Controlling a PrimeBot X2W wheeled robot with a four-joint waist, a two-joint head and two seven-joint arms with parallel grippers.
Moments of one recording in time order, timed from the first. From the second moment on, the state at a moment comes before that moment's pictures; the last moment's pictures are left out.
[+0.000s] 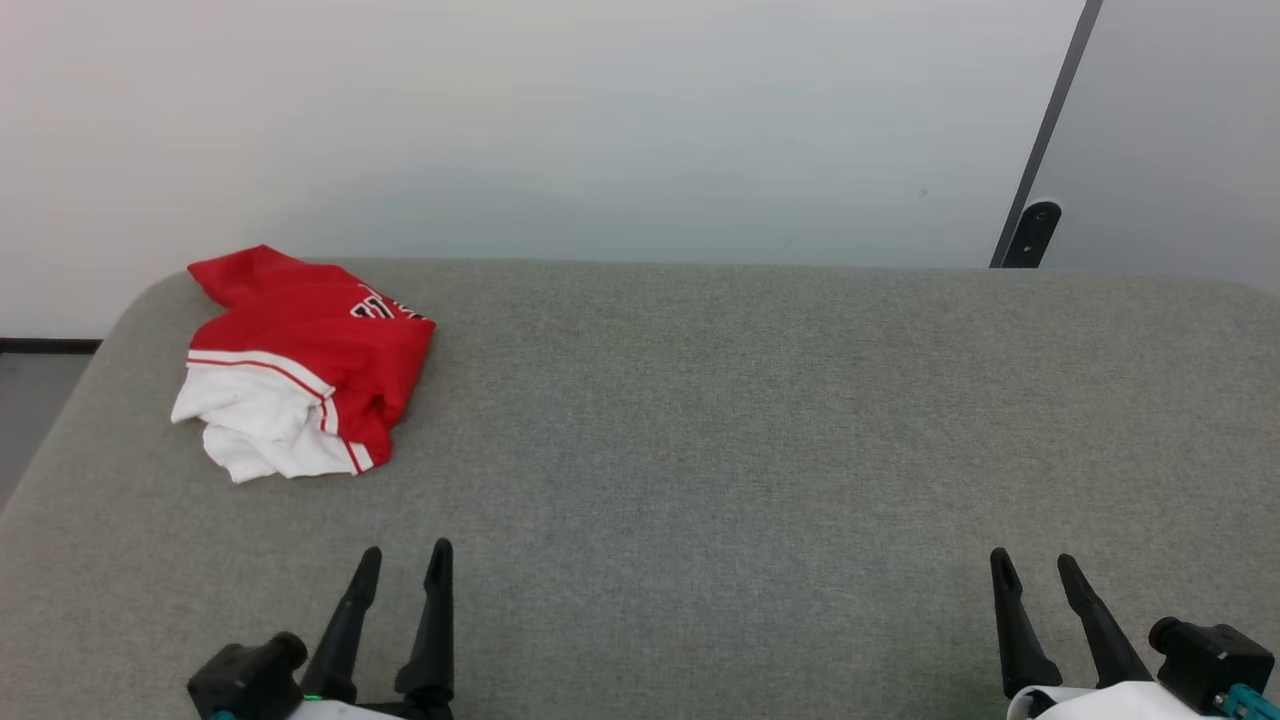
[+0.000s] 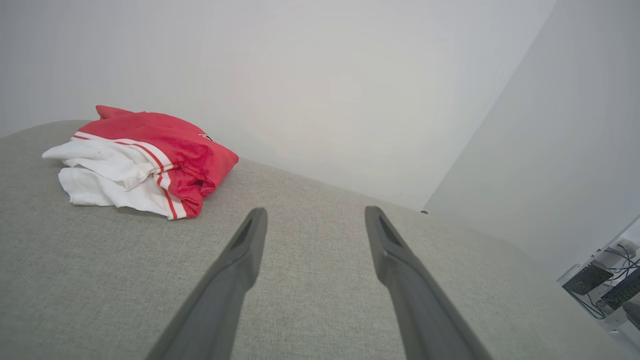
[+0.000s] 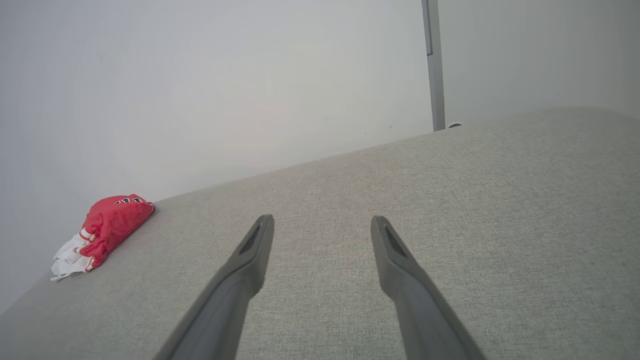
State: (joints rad) left arm 0.08 0.08 -0.04 0.03 -0.45 -0.11 -0.17; right arm 0.03 -0.05 0.01 0.18 0.39 0.13 -0.17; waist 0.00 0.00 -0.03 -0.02
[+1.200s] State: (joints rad) left arm 0.11 0.09 -0.09 -0.03 -0.17 -0.13 -0.24; right arm 0.05 -0.05 0.05 0.15 0.07 0.13 -0.24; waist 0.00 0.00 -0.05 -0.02
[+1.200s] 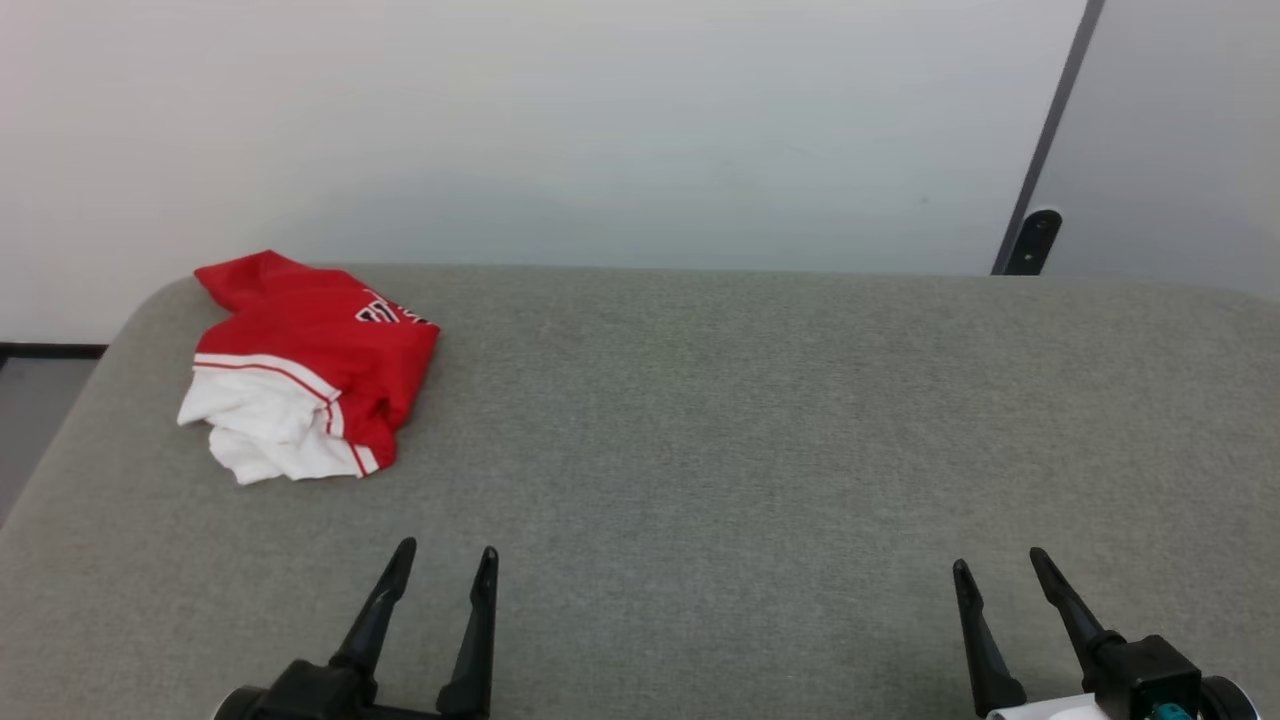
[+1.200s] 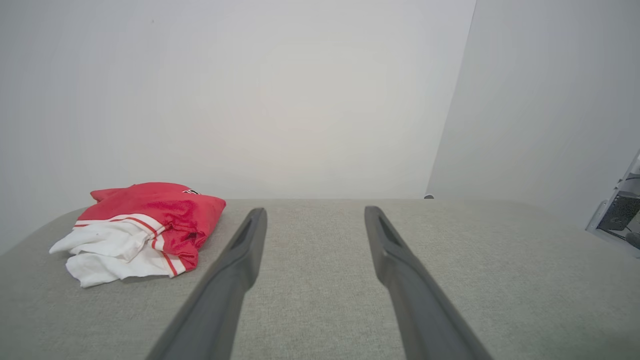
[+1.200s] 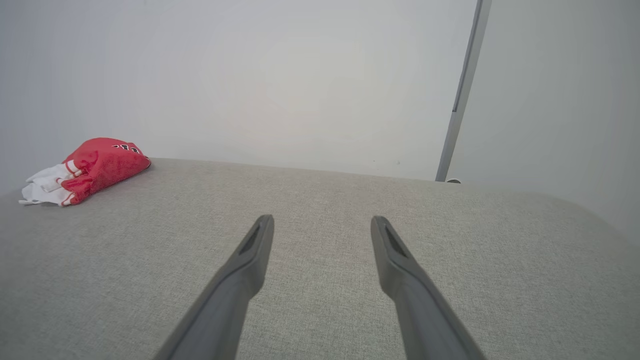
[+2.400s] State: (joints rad) left arm 0.17 0.09 0.09 0.00 -0.18 -0.11 -0.26; right arm 0.01 -0.05 0.29 0.21 0.04 0.13 -0.26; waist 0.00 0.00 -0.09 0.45
